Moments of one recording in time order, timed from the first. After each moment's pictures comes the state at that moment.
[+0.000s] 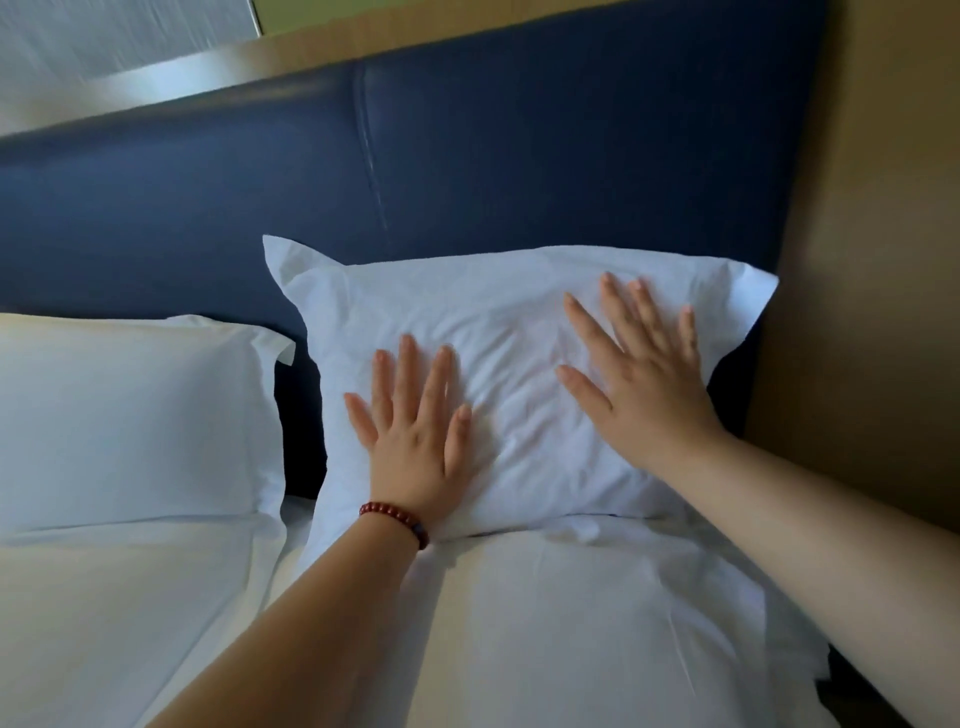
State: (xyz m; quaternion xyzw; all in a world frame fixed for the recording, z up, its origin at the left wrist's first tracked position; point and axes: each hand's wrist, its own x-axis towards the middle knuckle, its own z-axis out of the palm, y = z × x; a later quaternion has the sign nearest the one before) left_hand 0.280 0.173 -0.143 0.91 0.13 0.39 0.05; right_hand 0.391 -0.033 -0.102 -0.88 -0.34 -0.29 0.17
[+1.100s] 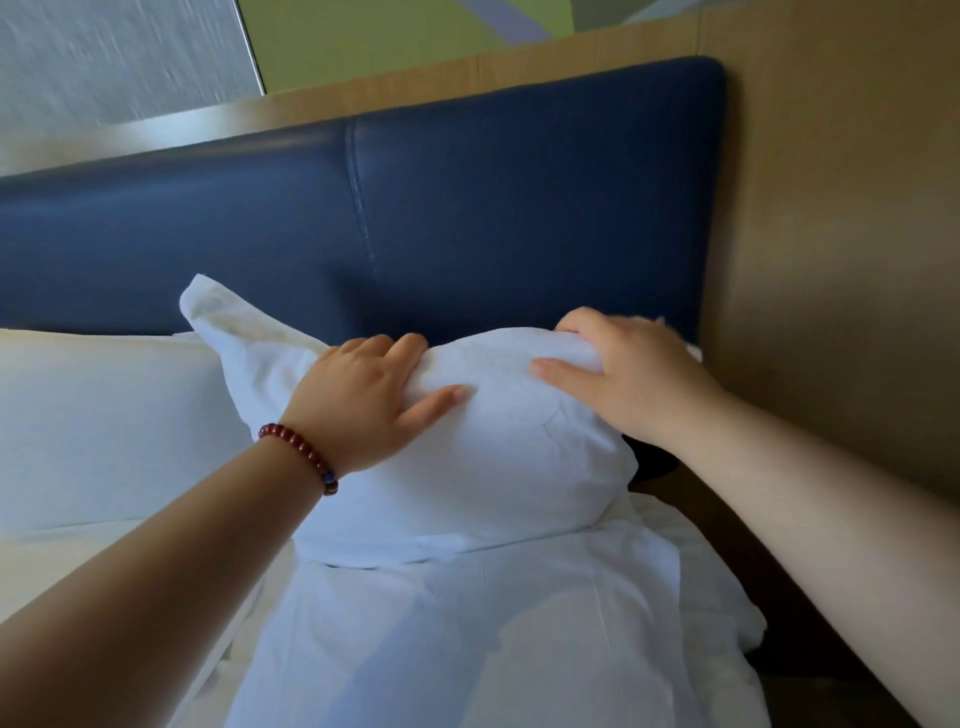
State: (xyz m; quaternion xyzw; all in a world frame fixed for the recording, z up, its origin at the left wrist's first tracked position) left_hand 0.216 0.150 -0.022 0.94 -0.01 0.33 -0.11; right_hand 0.329 -0.090 -0.024 -0.88 -0.36 -0.16 0.26
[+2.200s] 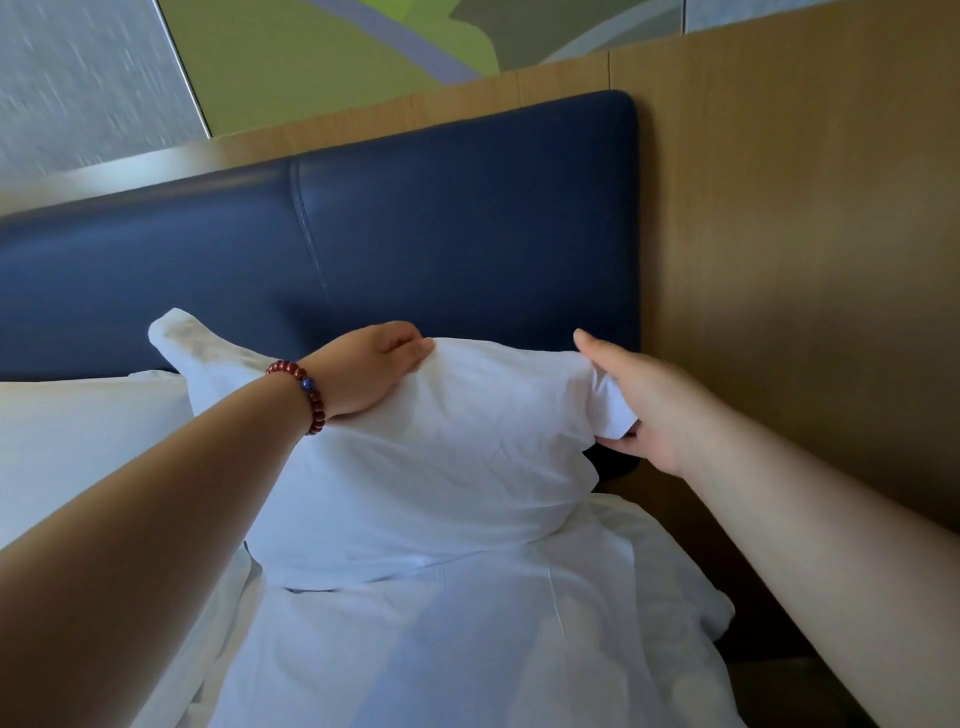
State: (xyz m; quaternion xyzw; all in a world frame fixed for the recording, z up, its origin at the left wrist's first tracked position) left_hand 0.257 0.112 0.028 0.97 0.06 0.12 0.18; right_hand 0.336 -0.136 -0.040 -0.66 -0.04 0.17 0.73
